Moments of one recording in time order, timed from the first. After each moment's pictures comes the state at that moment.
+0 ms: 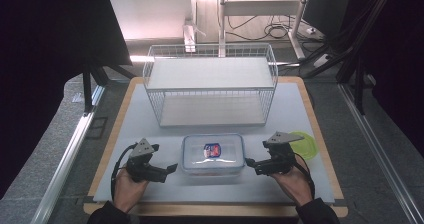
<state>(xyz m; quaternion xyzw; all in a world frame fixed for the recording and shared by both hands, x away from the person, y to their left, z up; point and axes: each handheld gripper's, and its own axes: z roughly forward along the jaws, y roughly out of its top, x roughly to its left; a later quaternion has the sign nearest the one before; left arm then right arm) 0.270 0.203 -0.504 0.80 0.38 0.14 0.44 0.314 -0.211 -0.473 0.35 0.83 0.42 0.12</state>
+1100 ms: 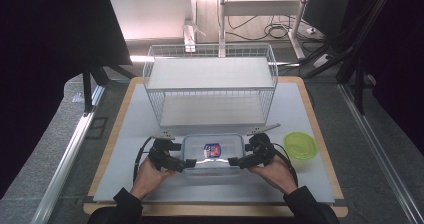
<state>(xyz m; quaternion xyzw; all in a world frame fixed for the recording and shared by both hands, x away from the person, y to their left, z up) 0.320 0.164 -0.518 0.81 0.38 -0.03 0.46 0.346 -0.169 -0.491 0.37 0.84 0.39 -0.03</state>
